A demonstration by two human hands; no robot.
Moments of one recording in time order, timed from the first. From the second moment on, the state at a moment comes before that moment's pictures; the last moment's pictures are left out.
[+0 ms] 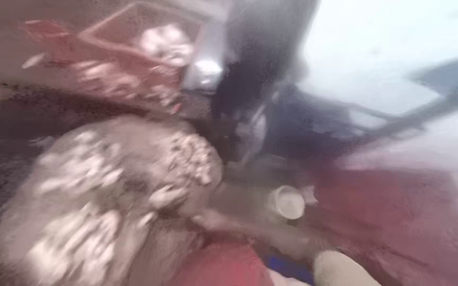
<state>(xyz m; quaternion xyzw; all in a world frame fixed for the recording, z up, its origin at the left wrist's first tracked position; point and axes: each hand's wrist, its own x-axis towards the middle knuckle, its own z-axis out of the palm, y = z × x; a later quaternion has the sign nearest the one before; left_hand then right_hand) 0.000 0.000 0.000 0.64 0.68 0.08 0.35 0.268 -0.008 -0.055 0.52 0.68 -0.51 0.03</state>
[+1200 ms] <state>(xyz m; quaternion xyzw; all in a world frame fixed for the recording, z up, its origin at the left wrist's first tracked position) -0.024 -0.047 -0.021 0.59 0.73 -0.04 0.35 0.204 -0.003 0.011 0.49 0.68 -0.54 -0.11</state>
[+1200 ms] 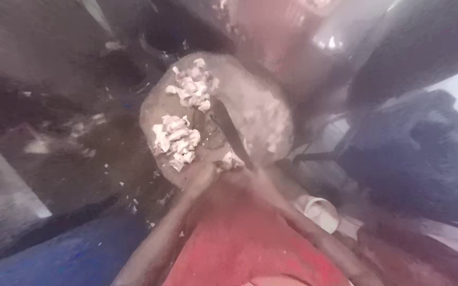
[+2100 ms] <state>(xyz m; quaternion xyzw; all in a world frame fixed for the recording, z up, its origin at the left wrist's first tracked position) 0.017 -0.019 -0.069 0.26 0.61 0.23 0.71 0.325 -0.028 -0.093 0.61 0.63 -0.48 -0.06</state>
